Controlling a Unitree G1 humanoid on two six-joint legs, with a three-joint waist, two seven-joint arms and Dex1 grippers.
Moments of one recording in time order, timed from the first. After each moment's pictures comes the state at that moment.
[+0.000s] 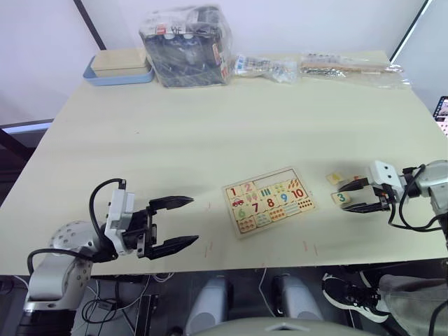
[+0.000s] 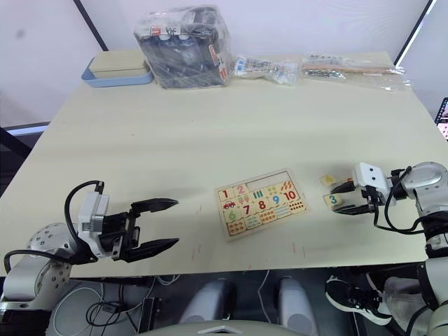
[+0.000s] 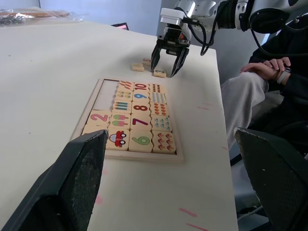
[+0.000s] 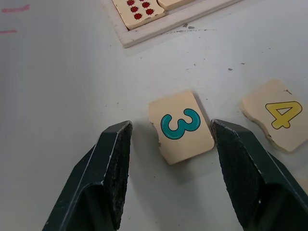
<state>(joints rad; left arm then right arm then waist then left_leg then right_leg) 0.13 0.72 0.23 -0.23 -0.67 0.17 -1.36 -0.63 -0.86 0.20 0.86 0.19 -0.36 1.61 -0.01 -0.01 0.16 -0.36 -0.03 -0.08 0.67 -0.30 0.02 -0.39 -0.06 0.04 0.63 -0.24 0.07</state>
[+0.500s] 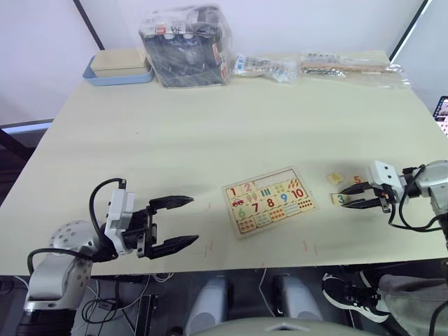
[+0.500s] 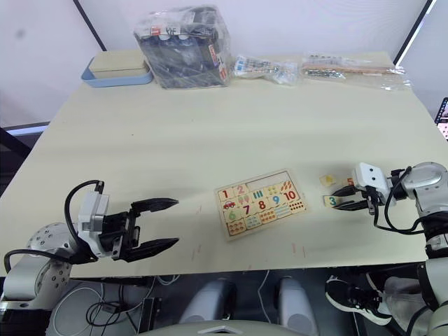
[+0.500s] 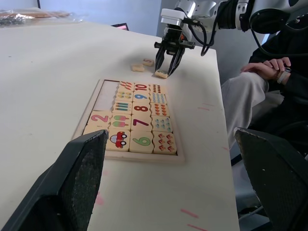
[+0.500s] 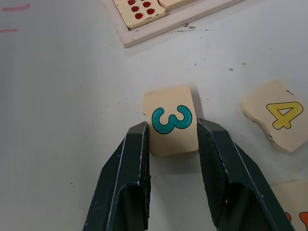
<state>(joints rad) 0.13 0.72 0.23 -0.23 -0.67 0.17 -1.36 -0.62 -0.86 0.20 0.83 0.19 -0.35 1.61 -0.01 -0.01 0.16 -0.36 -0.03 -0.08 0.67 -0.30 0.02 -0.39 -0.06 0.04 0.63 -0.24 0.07</state>
